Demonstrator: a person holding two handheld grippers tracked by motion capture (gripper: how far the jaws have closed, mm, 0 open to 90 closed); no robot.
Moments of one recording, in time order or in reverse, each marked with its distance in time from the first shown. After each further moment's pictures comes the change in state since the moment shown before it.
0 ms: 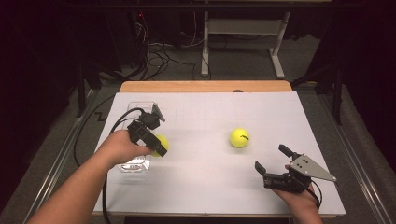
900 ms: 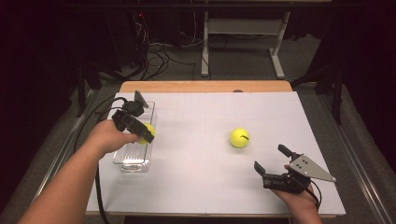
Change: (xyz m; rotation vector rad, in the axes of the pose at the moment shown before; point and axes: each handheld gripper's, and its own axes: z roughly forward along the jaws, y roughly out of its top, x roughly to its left) left arm 0.043 -0.006 -0.024 -0.053 0.049 -0.150; right arm 0.002 0.000 0.000 -0.009 0.007 -0.002
